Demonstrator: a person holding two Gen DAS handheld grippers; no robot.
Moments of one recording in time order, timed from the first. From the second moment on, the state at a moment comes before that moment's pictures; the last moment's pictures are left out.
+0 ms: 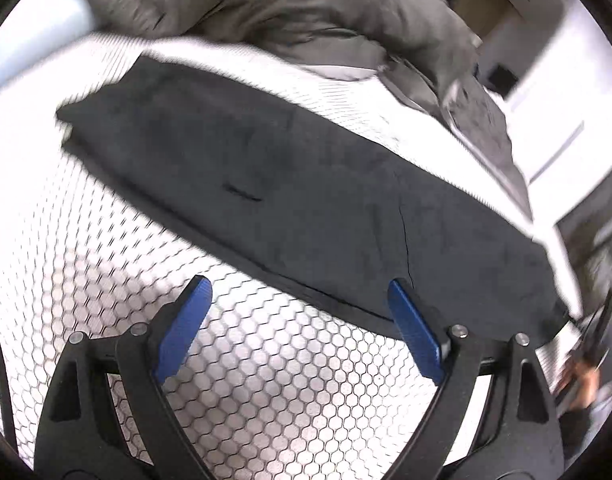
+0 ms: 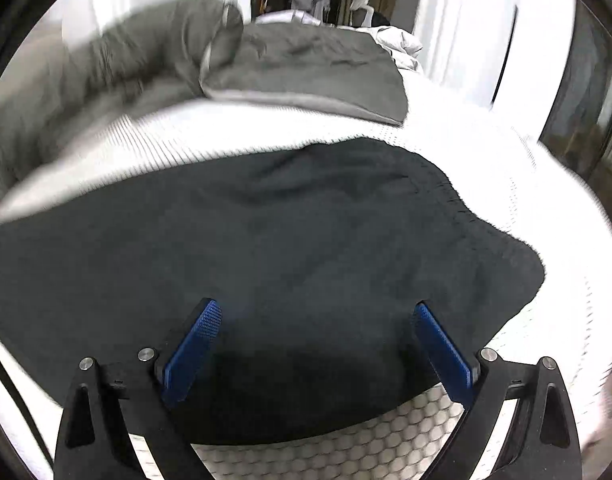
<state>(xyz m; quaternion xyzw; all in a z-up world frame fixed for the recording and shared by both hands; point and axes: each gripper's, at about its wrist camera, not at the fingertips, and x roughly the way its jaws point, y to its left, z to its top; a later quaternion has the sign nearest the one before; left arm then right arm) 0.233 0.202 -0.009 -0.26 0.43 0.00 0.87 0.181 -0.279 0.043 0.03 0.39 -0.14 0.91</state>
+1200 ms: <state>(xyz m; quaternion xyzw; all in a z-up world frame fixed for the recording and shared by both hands) 0.178 0.303 -0.009 -0.36 0.34 0.08 0.87 0.142 -0.356 0.047 0.31 0.32 -0.09 0.89</state>
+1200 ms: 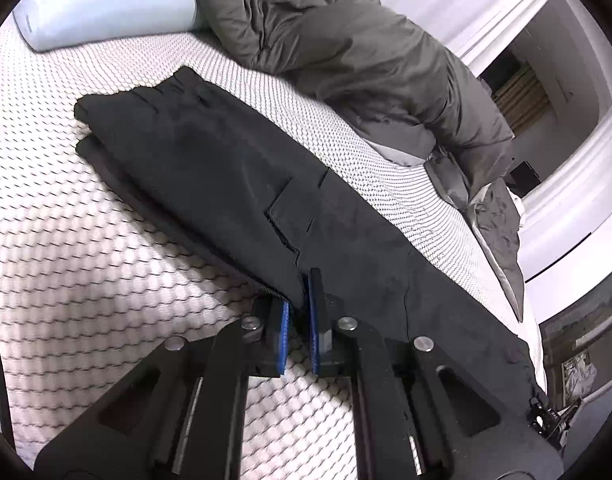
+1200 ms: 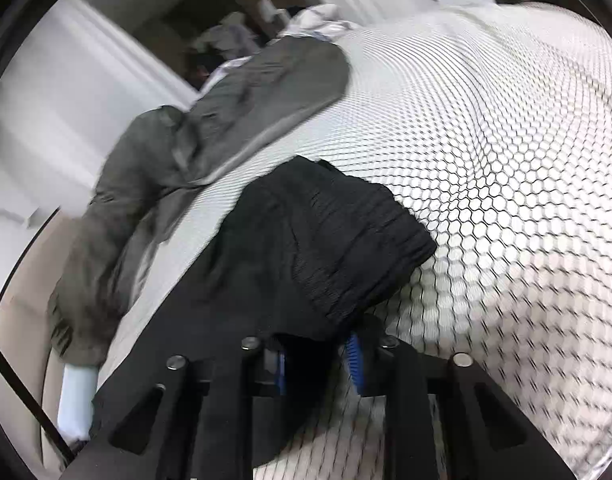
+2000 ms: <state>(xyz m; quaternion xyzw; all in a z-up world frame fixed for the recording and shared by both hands) 0.147 0.321 0.020 -0.31 0.32 0.18 0.88 0.121 -0.385 0.037 0.31 0.35 -0.14 0.87</state>
